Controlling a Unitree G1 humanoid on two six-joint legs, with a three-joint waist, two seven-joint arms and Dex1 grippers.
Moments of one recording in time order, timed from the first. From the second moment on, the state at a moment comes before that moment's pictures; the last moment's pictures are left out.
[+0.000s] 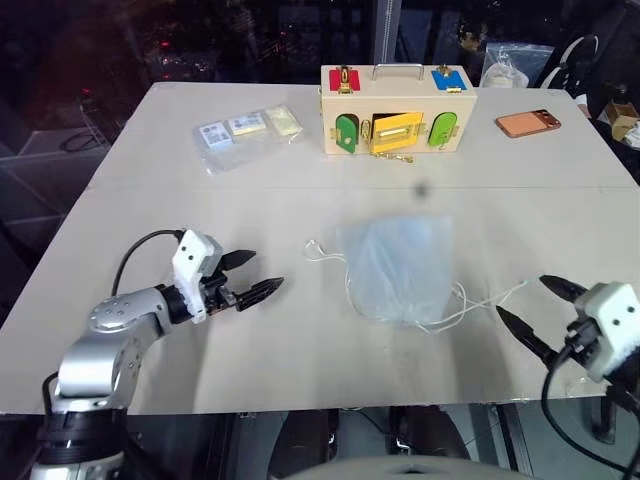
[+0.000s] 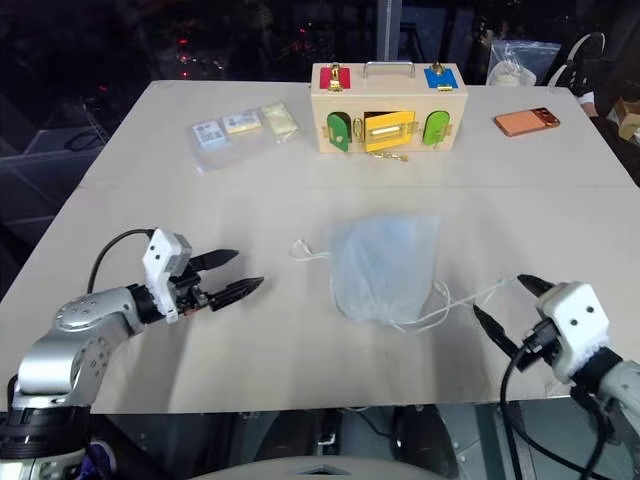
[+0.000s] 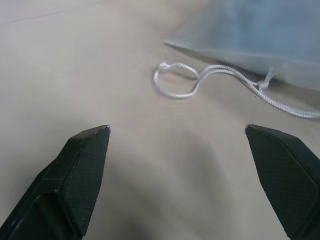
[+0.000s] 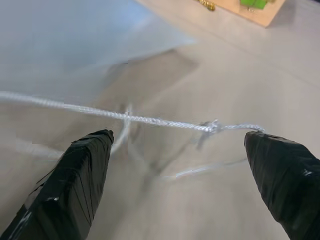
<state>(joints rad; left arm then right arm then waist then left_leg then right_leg) -0.01 0.69 0.26 -0.24 -0.48 0.50 -0.89 0.54 -0.61 -0.48 -0.72 0.44 0.40 0.67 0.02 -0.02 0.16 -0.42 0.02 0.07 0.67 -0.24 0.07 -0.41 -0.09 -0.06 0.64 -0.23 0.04</state>
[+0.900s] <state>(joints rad) 0.00 0.57 0.26 -0.42 -0.56 0.57 -0.67 0.76 -0.71 -0.76 -0.77 1.11 0.61 0.74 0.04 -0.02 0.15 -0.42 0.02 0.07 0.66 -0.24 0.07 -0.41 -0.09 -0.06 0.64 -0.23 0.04</state>
